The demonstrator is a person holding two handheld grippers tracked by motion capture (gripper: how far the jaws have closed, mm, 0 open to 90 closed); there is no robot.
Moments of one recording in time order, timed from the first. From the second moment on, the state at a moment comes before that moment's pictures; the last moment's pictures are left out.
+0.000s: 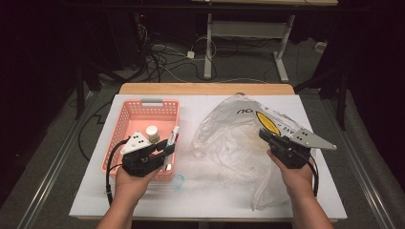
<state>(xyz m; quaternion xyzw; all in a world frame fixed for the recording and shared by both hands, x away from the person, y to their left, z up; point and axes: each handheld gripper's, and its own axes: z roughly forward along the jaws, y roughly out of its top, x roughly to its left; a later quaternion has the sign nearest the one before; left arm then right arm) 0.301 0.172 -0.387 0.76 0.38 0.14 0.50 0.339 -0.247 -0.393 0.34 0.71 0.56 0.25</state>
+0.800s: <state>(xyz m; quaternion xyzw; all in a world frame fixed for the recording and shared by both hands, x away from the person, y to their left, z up) 0.286 0.107 -0.386 0.79 0.32 0.11 0.51 0.339 -0.252 -0.391 0.34 0.70 0.57 0.26</state>
